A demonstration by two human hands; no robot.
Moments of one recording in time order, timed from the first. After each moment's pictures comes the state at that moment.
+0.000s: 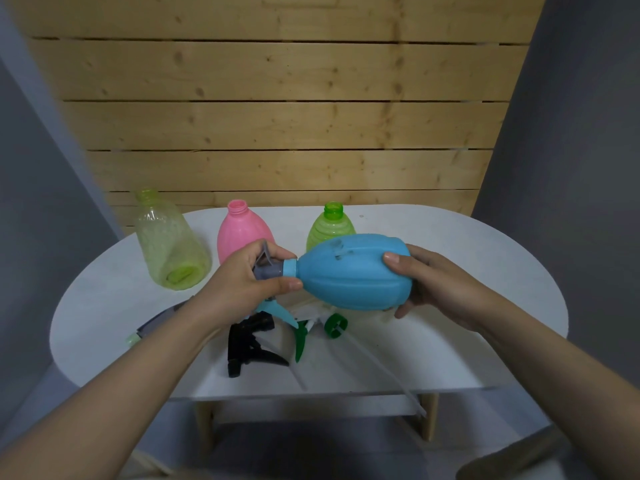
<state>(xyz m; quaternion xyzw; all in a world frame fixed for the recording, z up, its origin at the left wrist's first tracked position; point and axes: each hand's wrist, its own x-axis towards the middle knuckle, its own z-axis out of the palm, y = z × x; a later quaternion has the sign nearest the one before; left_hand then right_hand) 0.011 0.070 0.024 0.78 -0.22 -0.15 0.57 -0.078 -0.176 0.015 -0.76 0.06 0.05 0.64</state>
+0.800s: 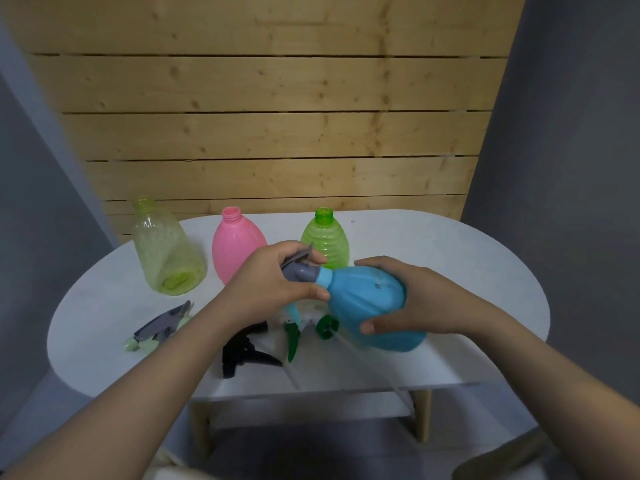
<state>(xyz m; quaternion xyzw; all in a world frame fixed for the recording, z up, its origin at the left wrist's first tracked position) 0.000 0.043 0.032 0.79 -0.32 -0.11 0.51 -0.097 -0.166 0.028 -0.94 0.00 0.03 0.33</state>
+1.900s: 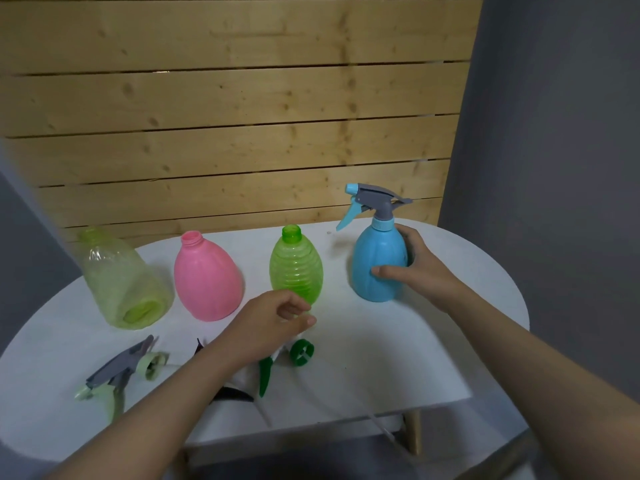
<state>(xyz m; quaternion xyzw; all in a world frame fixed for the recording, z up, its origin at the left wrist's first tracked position) 0.021 0.011 -0.022 0.86 -0.30 -0.14 0.39 -0.048 -0.243 -0.011 -0.79 0.15 -0.11 0.58</state>
